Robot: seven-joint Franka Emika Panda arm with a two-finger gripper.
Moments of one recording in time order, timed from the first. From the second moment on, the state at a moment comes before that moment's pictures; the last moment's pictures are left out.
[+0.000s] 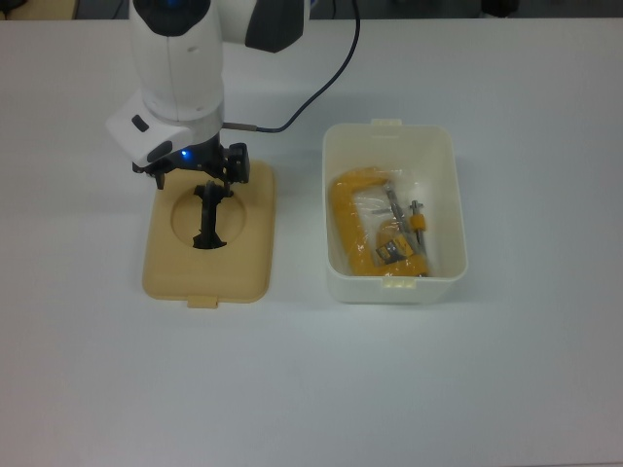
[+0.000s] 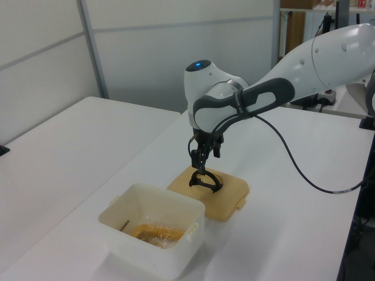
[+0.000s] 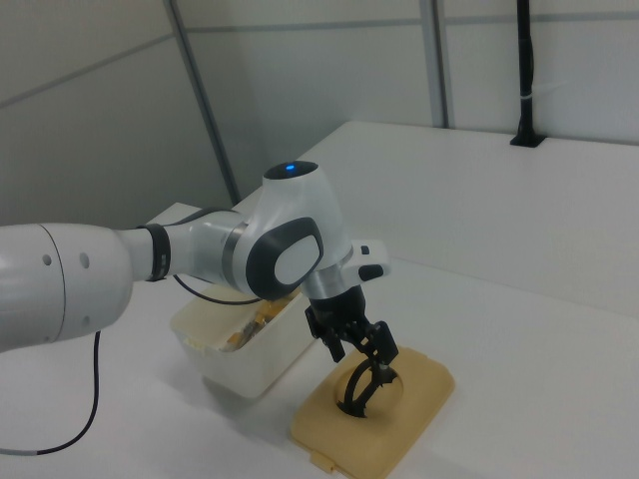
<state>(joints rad) -0.03 0.28 -0.02 -1.79 -0.13 2.10 0.01</state>
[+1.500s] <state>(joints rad) -0.31 0.32 0.34 -1.80 -0.32 2.19 0.26</state>
